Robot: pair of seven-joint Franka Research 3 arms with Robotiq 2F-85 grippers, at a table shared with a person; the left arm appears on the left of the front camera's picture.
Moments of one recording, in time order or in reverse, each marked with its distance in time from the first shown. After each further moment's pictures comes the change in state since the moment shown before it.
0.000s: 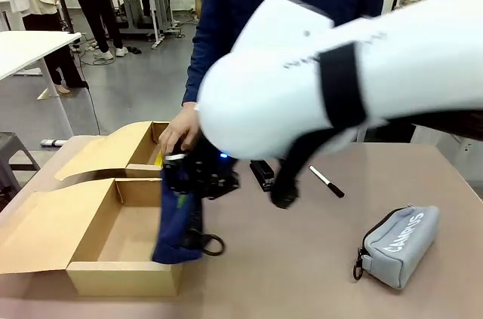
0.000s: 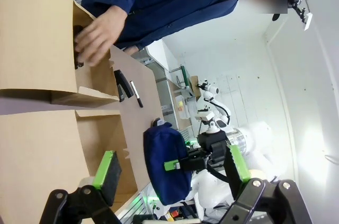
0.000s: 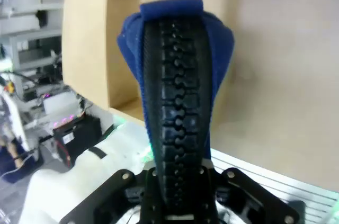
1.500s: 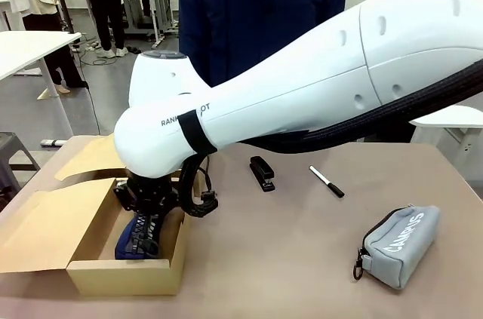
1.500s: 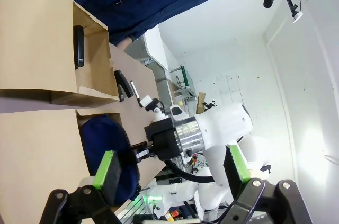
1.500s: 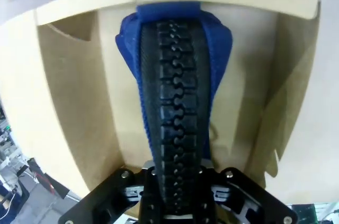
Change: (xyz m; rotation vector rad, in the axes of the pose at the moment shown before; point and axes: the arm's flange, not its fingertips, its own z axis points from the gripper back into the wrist) left arm 0.000 0.000 0.000 0.000 0.000 0.000; right arm 0.071 0.045 -0.139 -0.274 0.070 -0.142
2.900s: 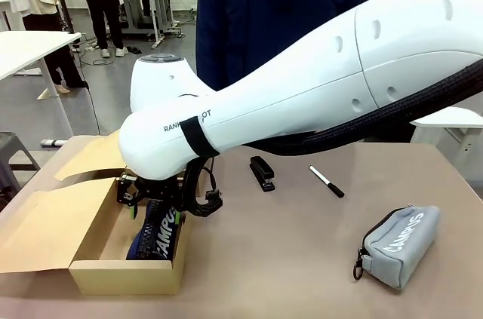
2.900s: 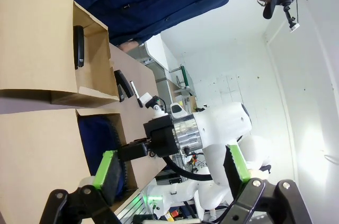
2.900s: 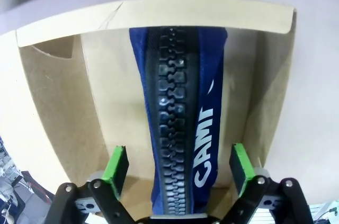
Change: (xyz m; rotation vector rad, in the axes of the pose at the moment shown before) left arm 0.000 0.000 0.000 0.000 0.000 0.000; right arm 0.006 -0.004 0.003 -0.044 -0.033 -0.014
